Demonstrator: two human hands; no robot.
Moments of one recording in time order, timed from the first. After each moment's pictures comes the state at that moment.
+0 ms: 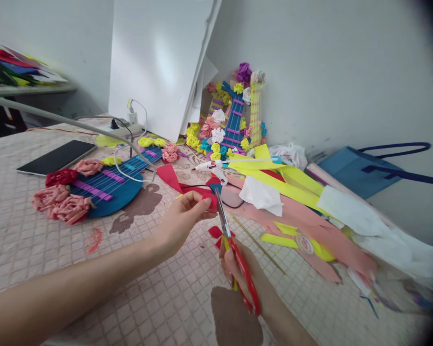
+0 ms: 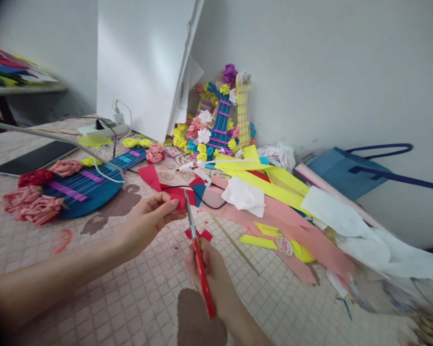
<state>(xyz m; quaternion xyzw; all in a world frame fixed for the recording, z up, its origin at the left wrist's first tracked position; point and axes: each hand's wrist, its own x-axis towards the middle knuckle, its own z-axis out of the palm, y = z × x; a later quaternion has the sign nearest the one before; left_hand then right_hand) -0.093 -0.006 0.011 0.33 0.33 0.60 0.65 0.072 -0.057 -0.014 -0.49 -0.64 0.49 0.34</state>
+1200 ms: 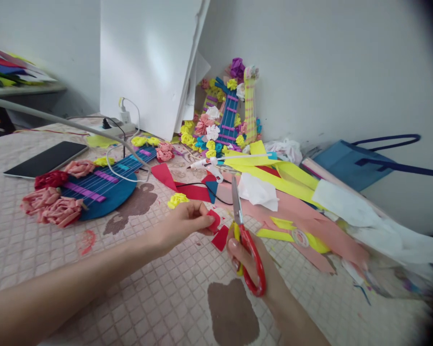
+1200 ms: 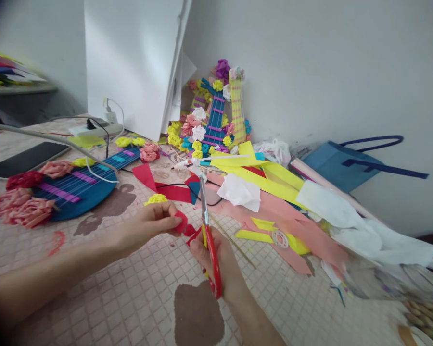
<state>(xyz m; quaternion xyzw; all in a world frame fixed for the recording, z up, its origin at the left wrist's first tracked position) -0.100 -0.004 0.004 0.47 0.36 0.44 0.67 0.090 -0.045 -0.012 -0.50 -0.59 0.51 0.37</state>
